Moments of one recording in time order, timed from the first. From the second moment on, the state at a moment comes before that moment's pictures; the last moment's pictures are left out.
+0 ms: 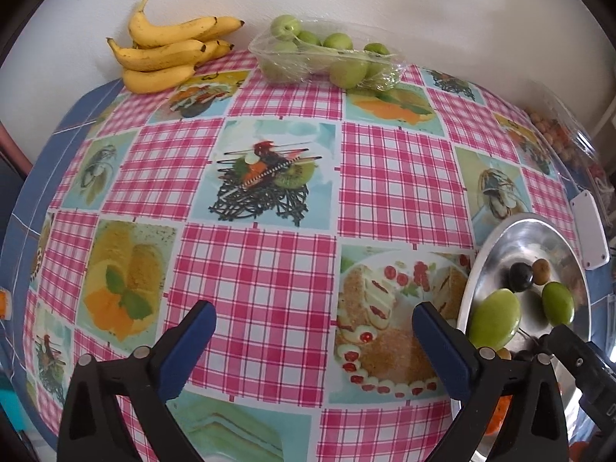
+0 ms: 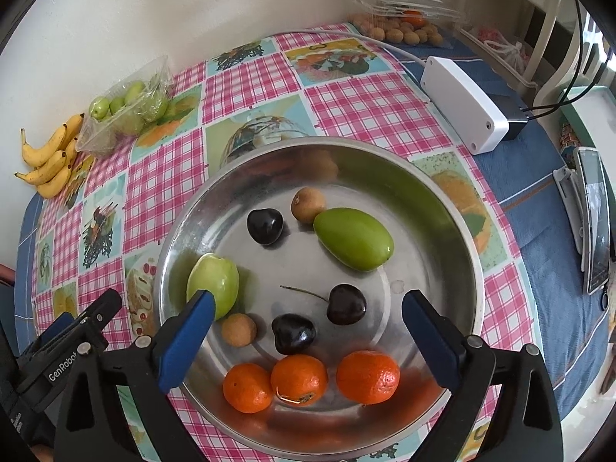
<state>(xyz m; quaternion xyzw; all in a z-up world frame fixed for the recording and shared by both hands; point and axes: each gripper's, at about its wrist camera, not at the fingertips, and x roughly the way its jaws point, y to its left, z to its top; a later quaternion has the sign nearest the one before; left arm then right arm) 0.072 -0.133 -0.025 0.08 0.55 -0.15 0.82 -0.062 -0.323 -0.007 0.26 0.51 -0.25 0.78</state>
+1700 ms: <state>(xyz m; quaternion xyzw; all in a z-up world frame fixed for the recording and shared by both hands) 0.009 -0.063 0.002 0.15 0.50 -0.10 0.85 -0.100 -0.239 -0.007 0.19 0.52 -0.23 0.80</state>
